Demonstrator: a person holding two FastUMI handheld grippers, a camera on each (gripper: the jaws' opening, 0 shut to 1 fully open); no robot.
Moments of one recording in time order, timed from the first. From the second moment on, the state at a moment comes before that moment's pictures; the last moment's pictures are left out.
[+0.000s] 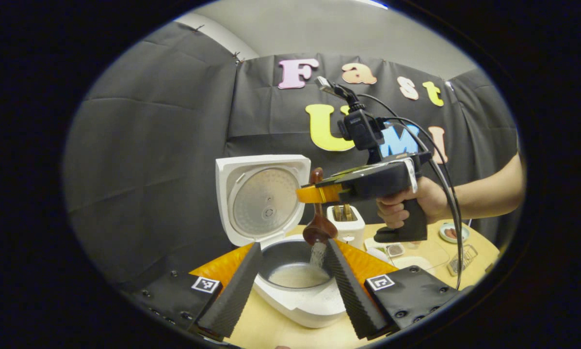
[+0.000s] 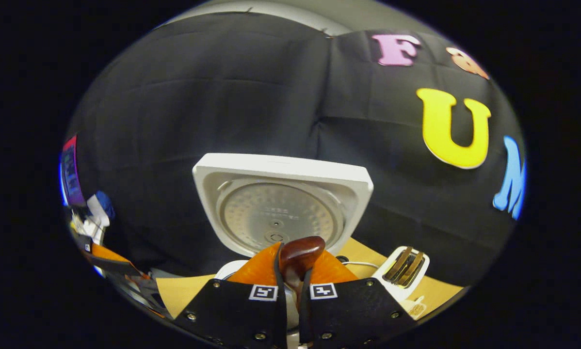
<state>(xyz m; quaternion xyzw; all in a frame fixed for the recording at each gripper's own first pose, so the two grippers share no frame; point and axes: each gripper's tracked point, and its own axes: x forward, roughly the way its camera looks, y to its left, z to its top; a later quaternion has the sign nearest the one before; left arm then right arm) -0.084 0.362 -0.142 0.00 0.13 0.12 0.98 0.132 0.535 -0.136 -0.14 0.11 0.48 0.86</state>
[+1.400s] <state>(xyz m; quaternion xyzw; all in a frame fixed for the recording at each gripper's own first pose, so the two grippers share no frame) -0.045 0.289 -0.115 -0.02 0.09 0.04 1.00 0.187 0.259 -0.058 0.42 0.18 0.30 0.84</state>
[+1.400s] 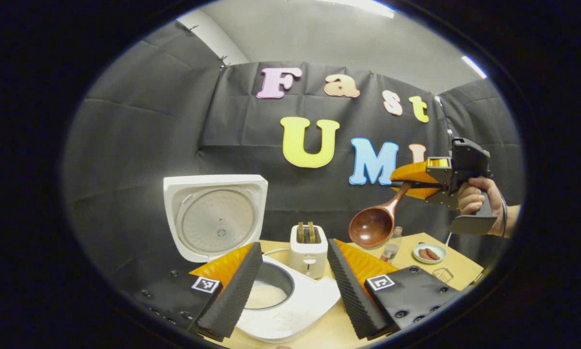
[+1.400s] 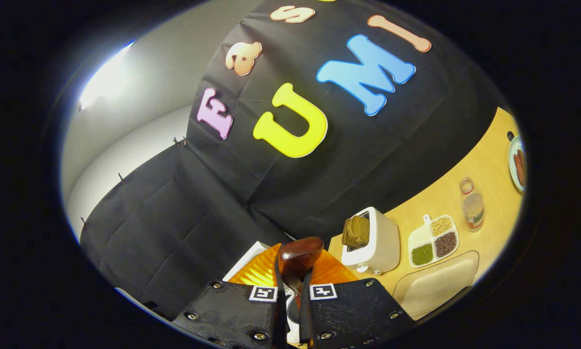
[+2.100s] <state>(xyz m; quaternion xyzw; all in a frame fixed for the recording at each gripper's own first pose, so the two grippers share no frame) -0.016 0.180 -0.096 0.00 0.07 0.00 1.00 0.160 0.103 -0.069 0.43 0.15 0.21 0.86</state>
